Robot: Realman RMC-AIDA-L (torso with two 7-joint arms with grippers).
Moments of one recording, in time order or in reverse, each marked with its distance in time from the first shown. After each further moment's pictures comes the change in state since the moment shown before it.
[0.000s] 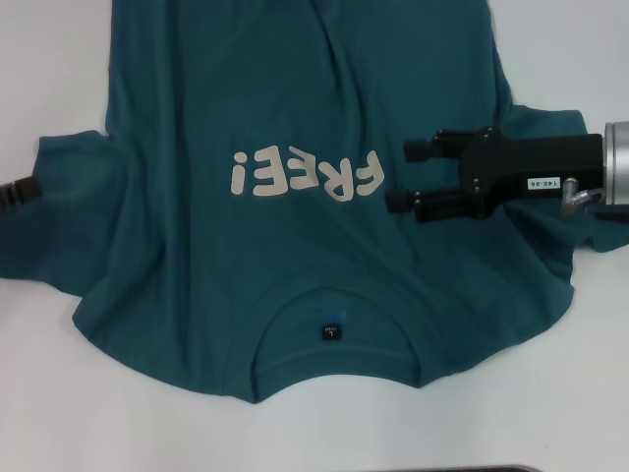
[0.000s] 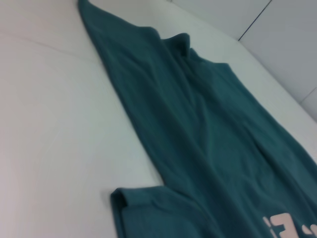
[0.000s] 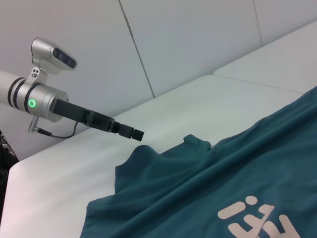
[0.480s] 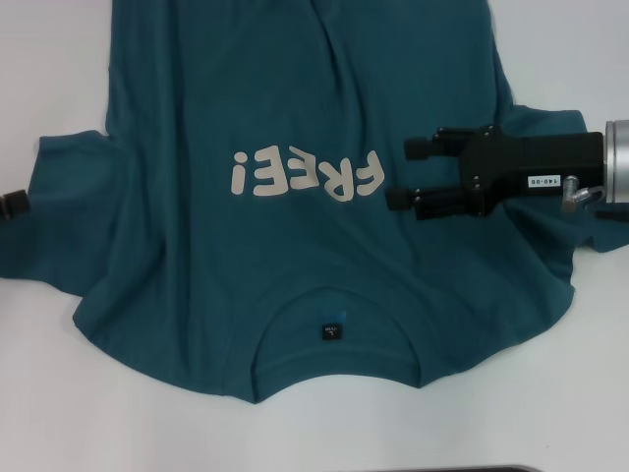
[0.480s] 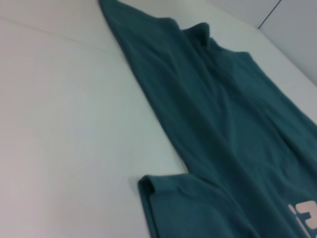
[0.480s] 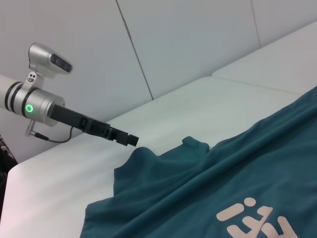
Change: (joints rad) left arm 0.014 -0.008 -0.007 -0.036 0.049 -0.033 -0.005; right arm 0.001 0.000 0.006 0.000 0.000 0.000 0.005
